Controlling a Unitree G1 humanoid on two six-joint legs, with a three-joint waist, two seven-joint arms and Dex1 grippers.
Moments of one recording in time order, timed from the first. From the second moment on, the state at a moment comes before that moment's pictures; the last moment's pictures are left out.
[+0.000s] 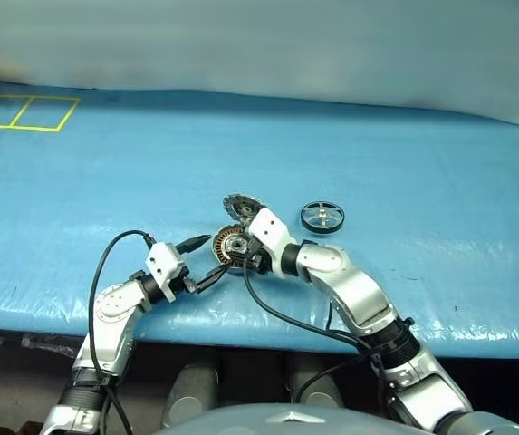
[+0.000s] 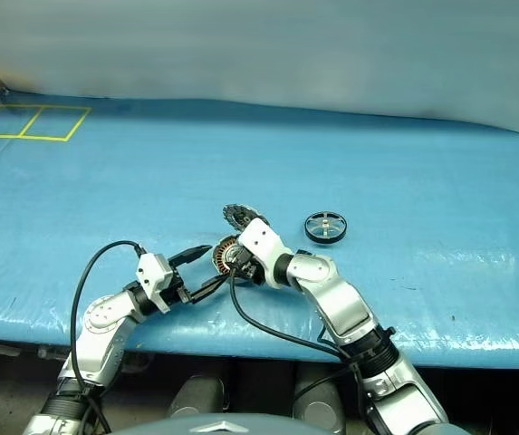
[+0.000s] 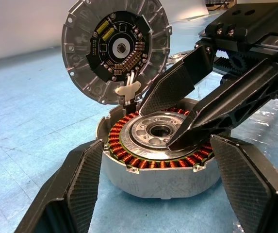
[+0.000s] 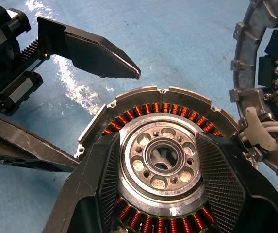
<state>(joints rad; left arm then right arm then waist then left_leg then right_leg) -0.01 0.36 -0.06 0.12 -0.28 -0.21 -0.88 -0.35 -0.23 0.42 -0.18 0.09 0.64 0.59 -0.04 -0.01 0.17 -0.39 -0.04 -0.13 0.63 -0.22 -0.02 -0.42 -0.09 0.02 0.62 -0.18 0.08</state>
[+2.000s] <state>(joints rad) -0.03 0.33 -0.11 0.07 -0.29 -0.14 -0.89 -0.29 -0.44 0.08 -0.28 0.06 0.90 0.36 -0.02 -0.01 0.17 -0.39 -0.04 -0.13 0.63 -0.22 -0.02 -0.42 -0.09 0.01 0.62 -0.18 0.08</state>
